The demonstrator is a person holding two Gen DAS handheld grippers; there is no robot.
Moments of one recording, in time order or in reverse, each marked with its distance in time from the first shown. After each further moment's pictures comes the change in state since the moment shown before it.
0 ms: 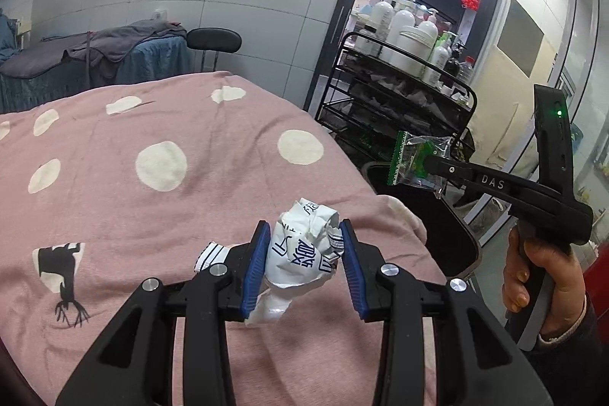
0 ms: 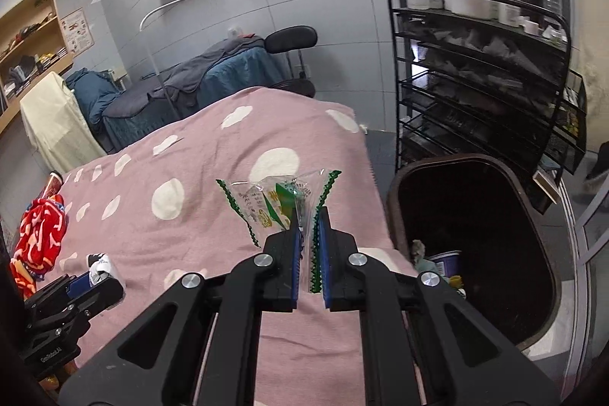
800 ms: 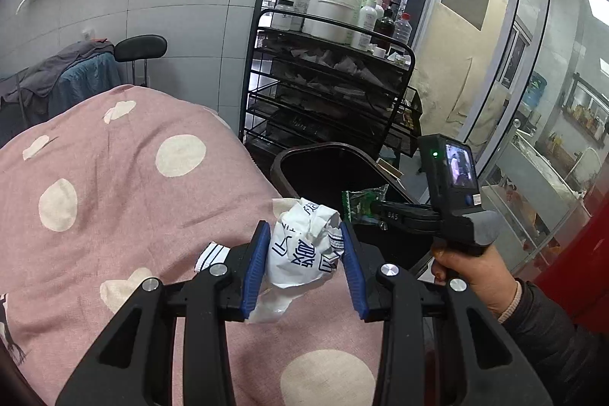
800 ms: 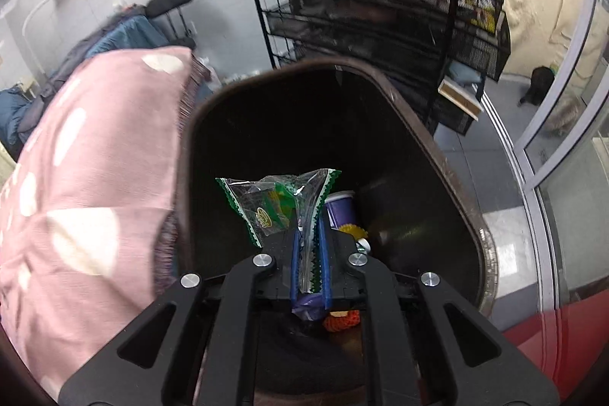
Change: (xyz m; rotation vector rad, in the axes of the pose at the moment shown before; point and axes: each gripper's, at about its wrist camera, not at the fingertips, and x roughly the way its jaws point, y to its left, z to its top) left arm 0.052 -0.099 0.006 0.172 0.067 -0.133; right arm 0.065 -0.157 -0.041 0.178 0.208 -0.291
